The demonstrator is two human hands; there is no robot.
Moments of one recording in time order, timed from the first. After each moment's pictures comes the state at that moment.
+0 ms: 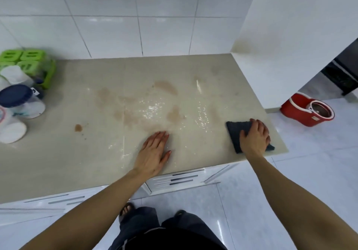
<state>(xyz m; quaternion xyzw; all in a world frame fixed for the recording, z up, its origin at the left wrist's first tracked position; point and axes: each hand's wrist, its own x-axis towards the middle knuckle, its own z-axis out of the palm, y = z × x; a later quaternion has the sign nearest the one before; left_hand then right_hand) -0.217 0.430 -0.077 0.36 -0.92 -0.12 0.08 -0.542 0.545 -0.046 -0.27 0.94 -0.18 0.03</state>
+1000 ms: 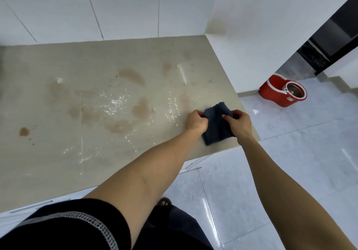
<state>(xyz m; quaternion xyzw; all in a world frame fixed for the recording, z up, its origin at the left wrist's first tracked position) -0.497 0.461 -0.048 0.53 -0.59 -0.61 0.10 -0.599 0.557 -0.016 -0.16 0.88 -0.38 0.23</state>
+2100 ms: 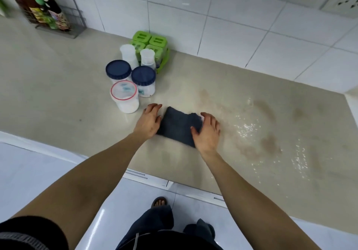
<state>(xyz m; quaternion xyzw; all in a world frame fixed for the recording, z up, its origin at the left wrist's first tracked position) 0.050 0.254 -0.056 0.62 -0.72 -0.27 0.17 -0.151 0.319 -0.039 -0.56 0.77 -0.24 0.17</state>
